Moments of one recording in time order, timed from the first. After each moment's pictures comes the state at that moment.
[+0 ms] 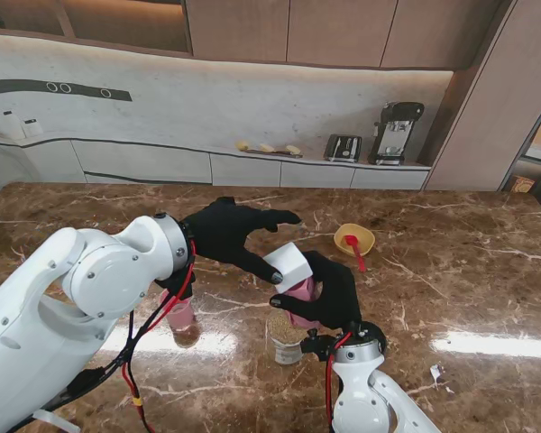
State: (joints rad) left arm 1.26 -0.99 -1.05 -2.09 0.61 0.17 -0.68; right arm -1.71 -1.27 1.07 -1.57 -0.55 -0.50 -0.75; left_hand 0.55 -0.32 0.01 -0.05 0.18 -0.06 0.12 0.32 0.47 0.03 0.26 0.47 0.35 0.19 0.23 0.71 -0.08 0.31 0.28 0.84; right_hand 0.42 -0.87 0.68 -0.31 0.87 0.10 0.85 0.39 1.25 0.07 0.41 0.66 1.19 0.12 0.67 0.59 0.89 0.19 1.38 0.34
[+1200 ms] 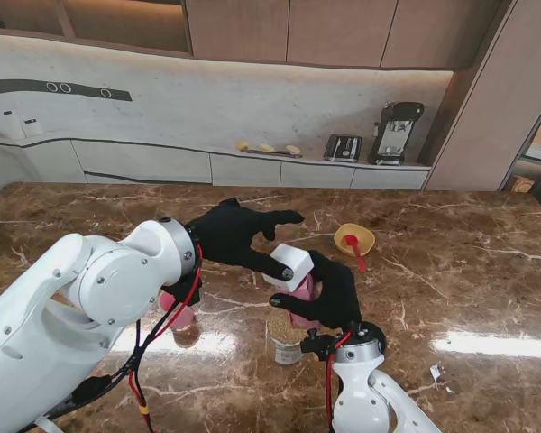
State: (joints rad) left arm 1.25 -0.99 -1.01 -2.13 0.62 0.29 -0.68; right arm -1.71 -1.27 1.07 -1.57 -0.55 -0.50 -0.75; left_hand 0.50 -0.25 0.01 -0.04 0.18 -0.05 0.05 0.36 0.53 0.09 0.34 0.61 0.27 0.22 0.22 0.75 -0.09 0.24 0.16 0.59; right_hand 0.42 -0.87 0.68 -0.31 0.87 0.10 0.85 0.39 1.25 0.07 0.41 0.66 1.19 0.12 0.67 0.59 0.89 0.19 1.38 0.34
